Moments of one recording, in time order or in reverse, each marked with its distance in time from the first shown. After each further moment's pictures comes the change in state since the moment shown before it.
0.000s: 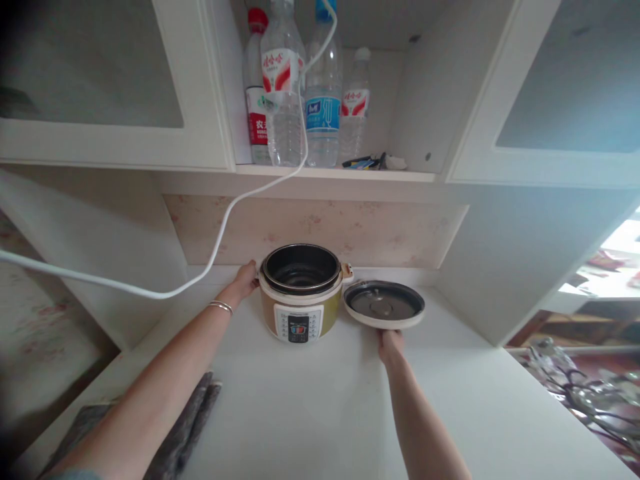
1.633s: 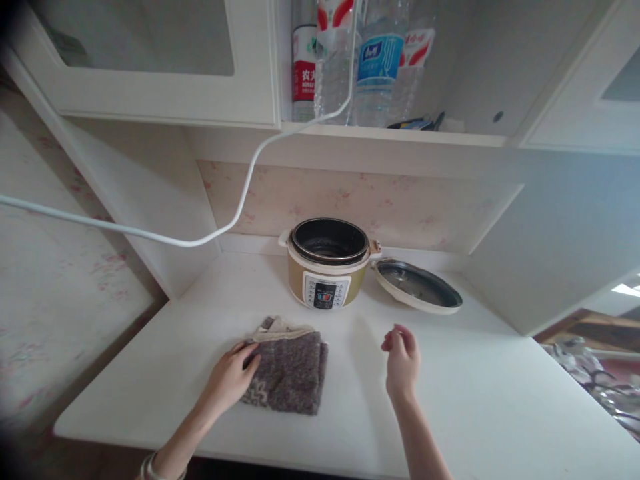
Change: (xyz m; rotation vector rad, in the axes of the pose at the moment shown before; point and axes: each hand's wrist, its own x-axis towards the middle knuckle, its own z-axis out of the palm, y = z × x) left_hand -0.236 -0.113 -0.192 1.277 -0.146 0.352; right_hand -0.183 -0.010 -0.047 -0.257 -0.215 -0.309
